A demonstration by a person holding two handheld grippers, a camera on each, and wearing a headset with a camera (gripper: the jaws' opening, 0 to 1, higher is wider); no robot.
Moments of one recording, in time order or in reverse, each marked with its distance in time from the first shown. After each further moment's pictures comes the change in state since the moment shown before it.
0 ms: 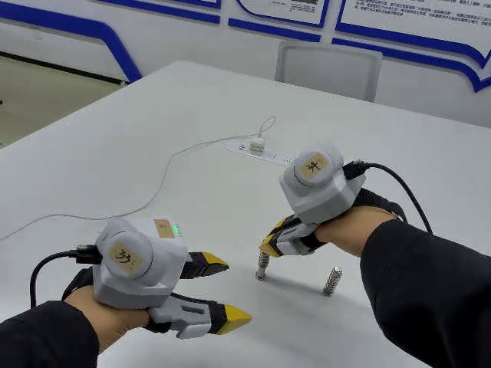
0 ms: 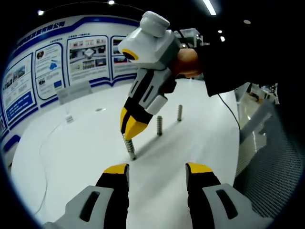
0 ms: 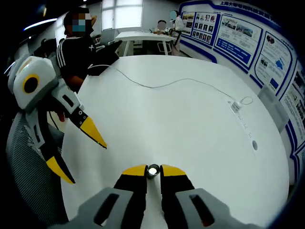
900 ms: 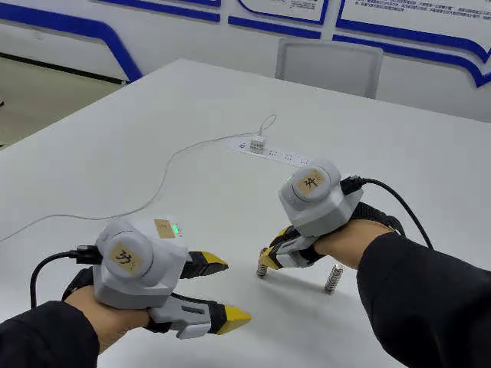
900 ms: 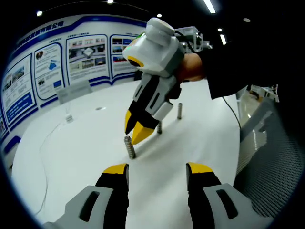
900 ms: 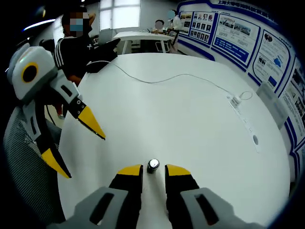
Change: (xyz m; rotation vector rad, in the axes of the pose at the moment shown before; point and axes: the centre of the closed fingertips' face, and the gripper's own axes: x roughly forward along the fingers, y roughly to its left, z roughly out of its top) left arm 0.001 0.000 -0.003 0.010 0.017 0.002; right arm -0.001 0.003 -0.016 0.011 -0.005 -0.015
